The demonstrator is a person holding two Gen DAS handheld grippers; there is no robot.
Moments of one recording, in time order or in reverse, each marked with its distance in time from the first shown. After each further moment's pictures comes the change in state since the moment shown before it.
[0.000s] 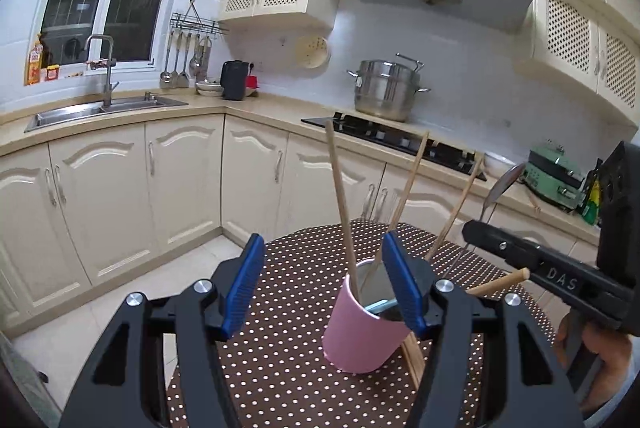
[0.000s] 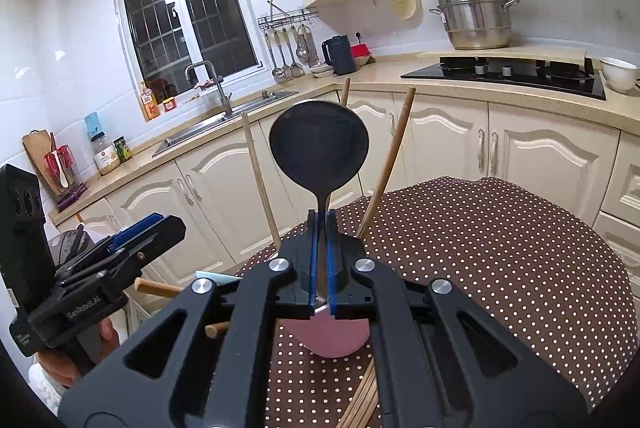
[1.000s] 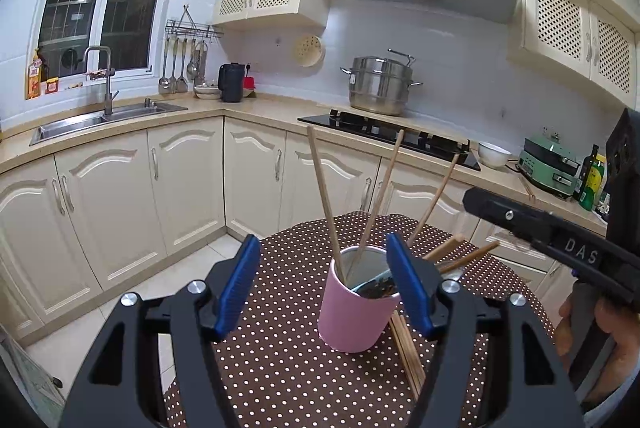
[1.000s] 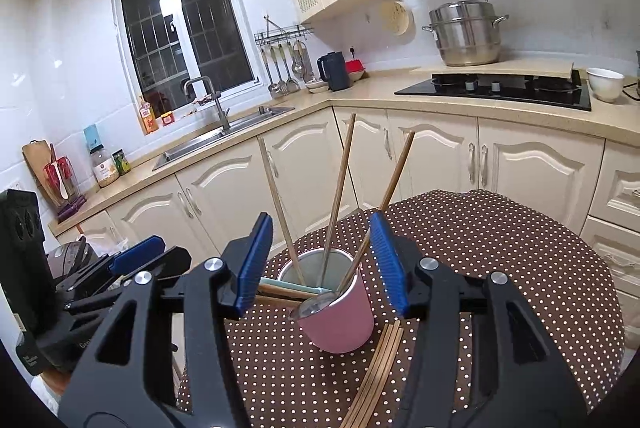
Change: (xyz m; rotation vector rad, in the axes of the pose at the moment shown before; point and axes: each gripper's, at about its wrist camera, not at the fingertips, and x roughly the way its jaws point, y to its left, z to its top) left arm -0.034 -0.020 0.003 0.043 0.014 0.008; right arm -0.041 0.012 0.012 0.011 -0.055 -0.029
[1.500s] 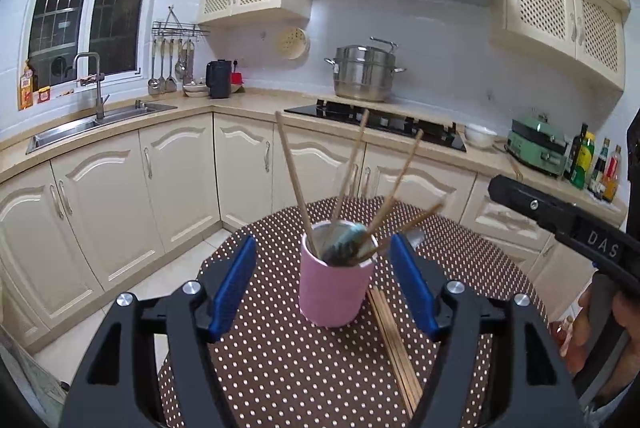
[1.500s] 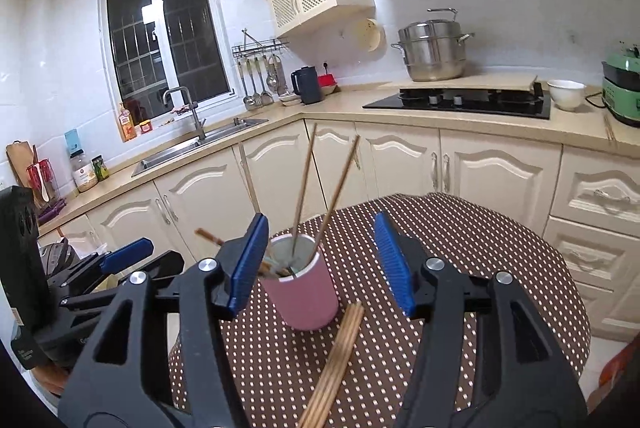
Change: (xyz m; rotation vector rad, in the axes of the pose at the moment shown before) left arm -0.020 -0.038 -0.016 0.061 0.045 -0.013; right arm -0.057 -0.005 -0.018 -0.004 -0.045 -0.112
